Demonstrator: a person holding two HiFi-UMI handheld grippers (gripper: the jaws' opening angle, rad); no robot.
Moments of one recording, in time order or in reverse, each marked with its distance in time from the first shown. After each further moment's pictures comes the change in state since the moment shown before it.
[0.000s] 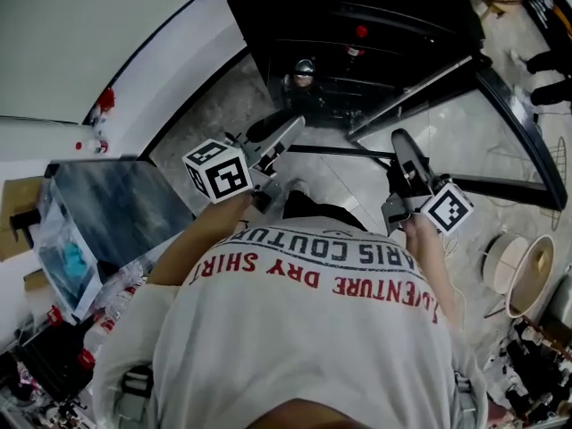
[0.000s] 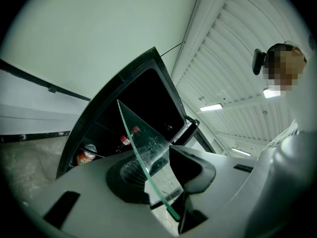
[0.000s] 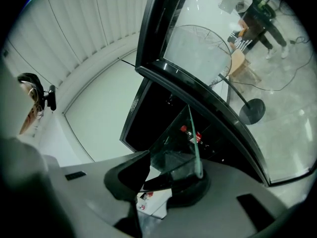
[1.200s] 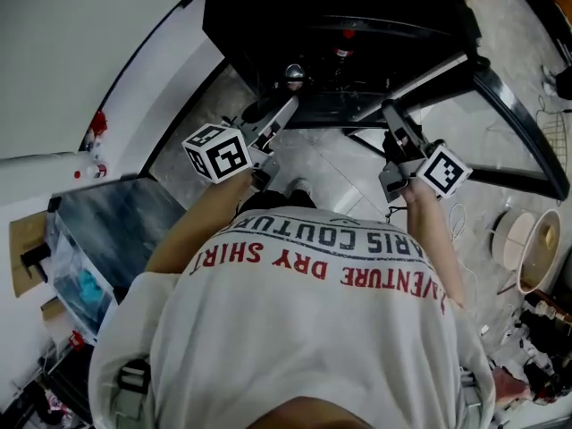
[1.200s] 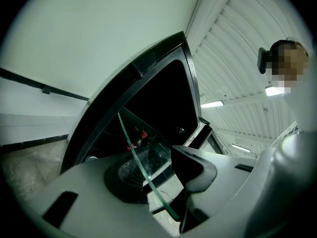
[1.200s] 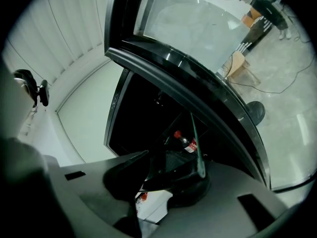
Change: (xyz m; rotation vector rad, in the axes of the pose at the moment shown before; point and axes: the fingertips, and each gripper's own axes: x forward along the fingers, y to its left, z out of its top) left arm 0.042 0.046 0.026 0.030 0.042 -0.008; right arm 0.051 -0.033 0.022 -0.025 -0.006 -0.030
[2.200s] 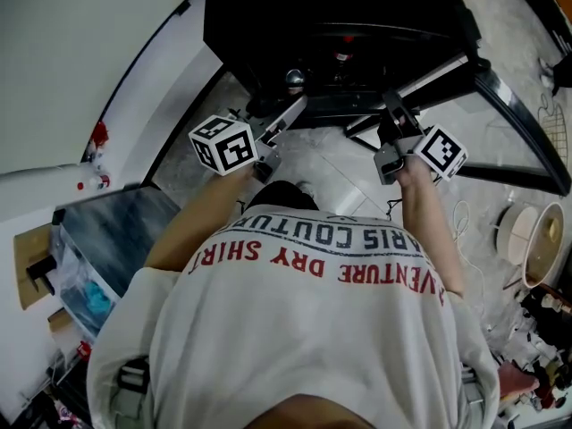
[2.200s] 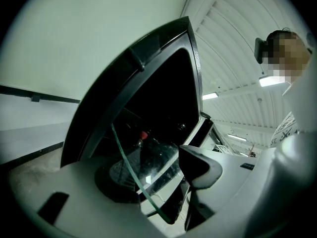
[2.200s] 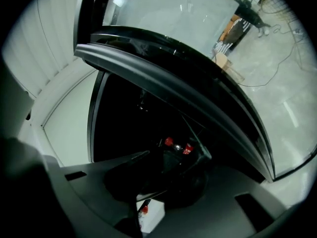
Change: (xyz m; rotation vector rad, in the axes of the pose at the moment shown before) left arm 0.020 0.011 0.007 0.096 0.059 -0.046; right arm 0.014 -0.046 0.004 0.218 -0.082 -0.262
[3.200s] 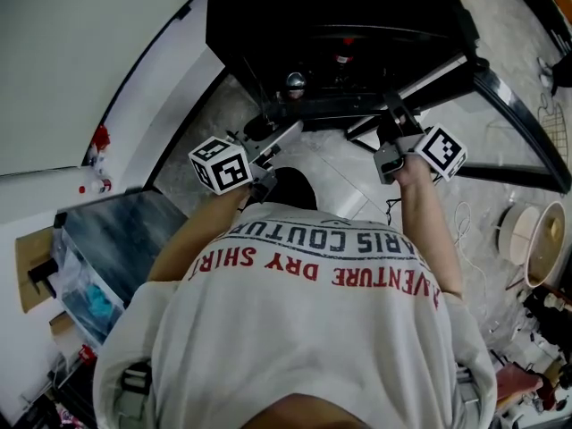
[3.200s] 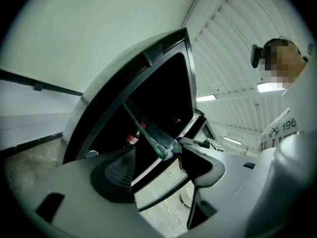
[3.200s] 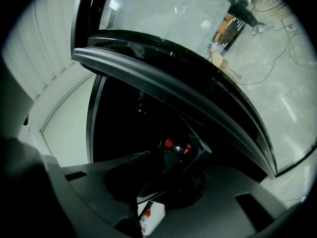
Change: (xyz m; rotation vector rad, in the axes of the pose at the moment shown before) left arm -0.027 -0.005 -0.031 -0.055 0.013 -0.039; right arm 0.001 0.002 0.003 0.023 -0.029 0.012
